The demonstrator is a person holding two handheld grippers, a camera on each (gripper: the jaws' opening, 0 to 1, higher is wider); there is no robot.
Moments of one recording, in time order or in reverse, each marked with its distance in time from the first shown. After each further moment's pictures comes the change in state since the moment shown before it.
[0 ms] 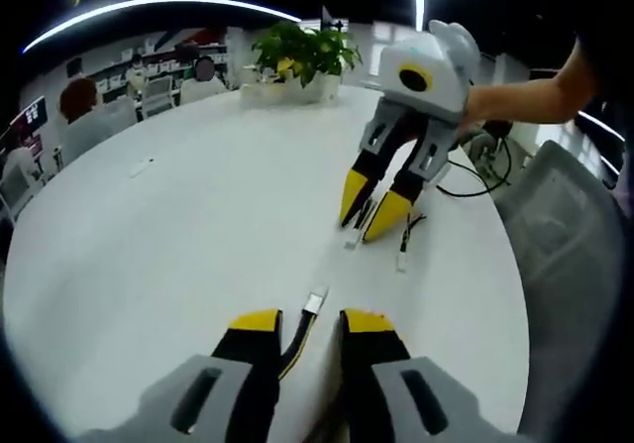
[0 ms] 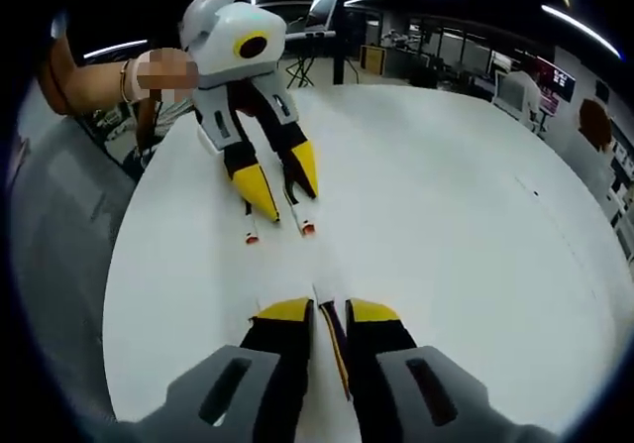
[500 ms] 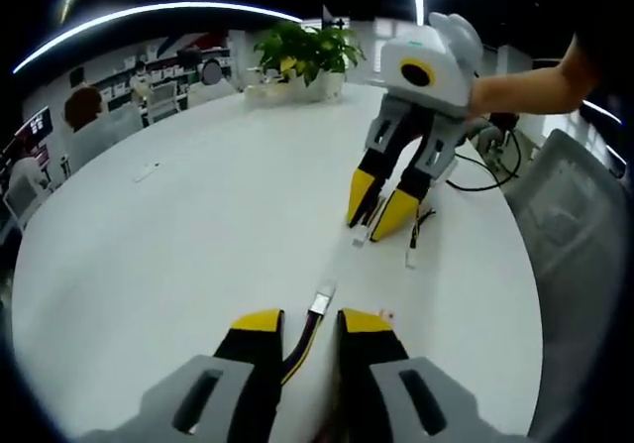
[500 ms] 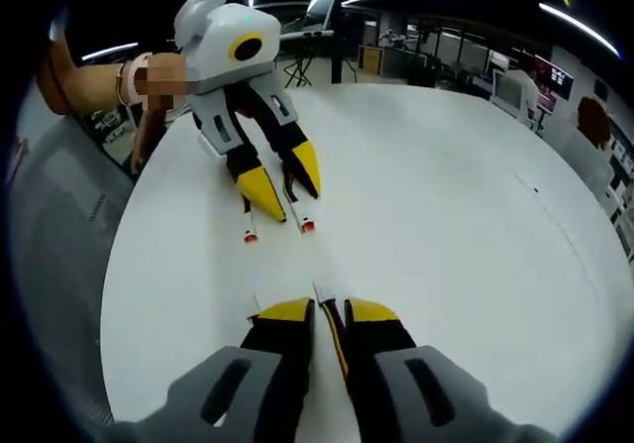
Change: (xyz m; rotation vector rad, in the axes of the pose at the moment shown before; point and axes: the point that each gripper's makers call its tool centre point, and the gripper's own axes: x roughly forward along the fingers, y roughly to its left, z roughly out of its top) left arm 0.004 0.002 -0.002 0.030 -0.003 0.054; right arm 0.002 0.002 -0.004 -0.001 -0.004 -0.010
